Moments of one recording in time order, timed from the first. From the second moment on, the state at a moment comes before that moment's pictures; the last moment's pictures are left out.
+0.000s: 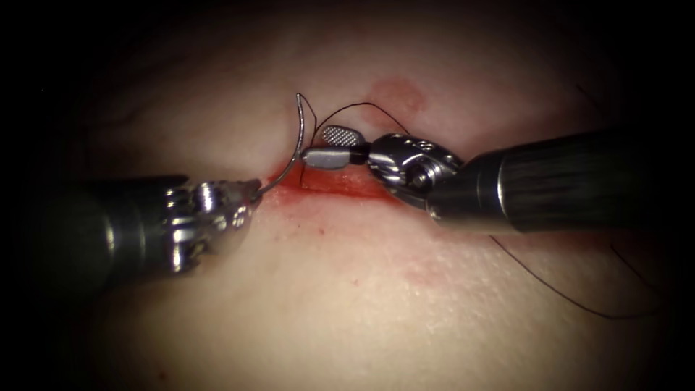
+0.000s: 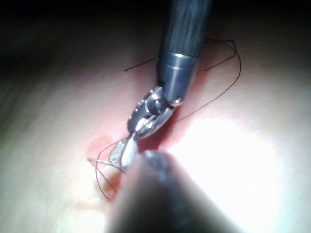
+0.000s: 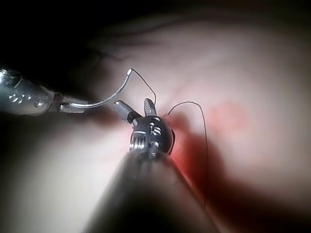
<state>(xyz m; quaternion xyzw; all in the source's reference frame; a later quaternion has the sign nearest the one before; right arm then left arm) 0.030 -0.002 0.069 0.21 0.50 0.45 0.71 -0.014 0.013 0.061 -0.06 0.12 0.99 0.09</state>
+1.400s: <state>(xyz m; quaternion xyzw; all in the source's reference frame) 0.033 -0.002 0.068 0.22 0.48 0.44 0.73 -0.015 0.012 0.062 -0.06 0.12 0.99 0.08</state>
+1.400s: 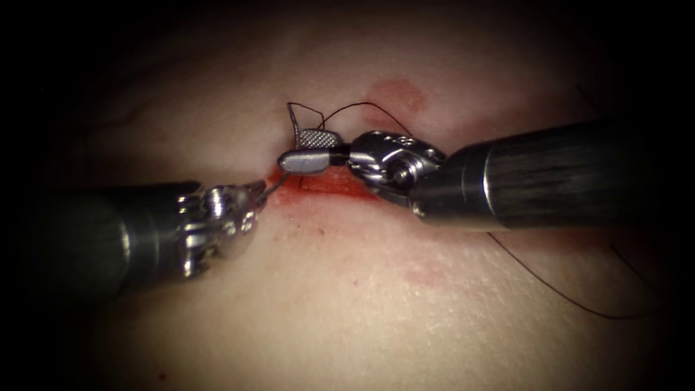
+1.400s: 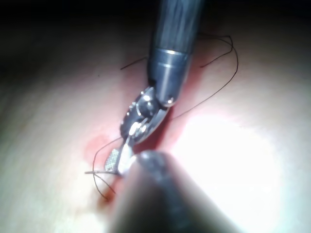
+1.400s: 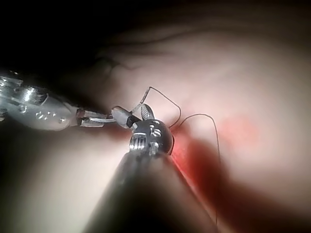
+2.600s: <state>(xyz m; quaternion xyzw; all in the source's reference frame) 0.035 -0.001 0.070 0.17 0.37 0.46 0.79 -0.015 0.012 0.063 -0.06 0.12 0.99 0.07</state>
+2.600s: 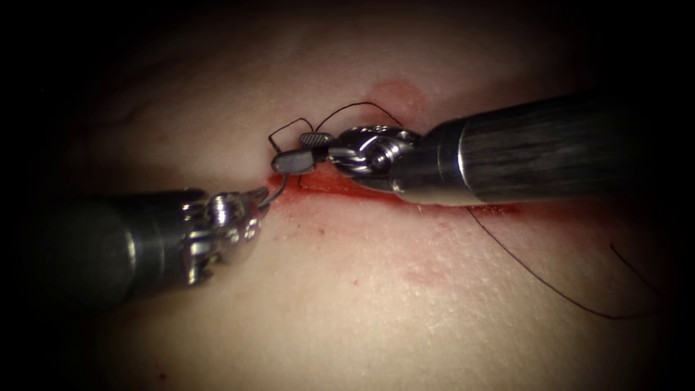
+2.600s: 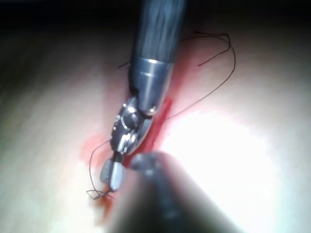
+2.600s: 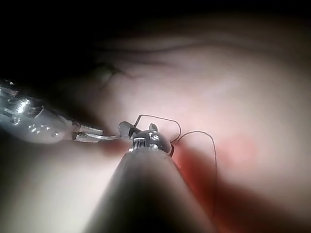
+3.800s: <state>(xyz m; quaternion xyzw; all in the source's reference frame) 0.033 -0.005 0.065 0.29 0.35 0.49 0.74 -0.020 0.008 0.059 -0.03 0.14 0.99 0.01</state>
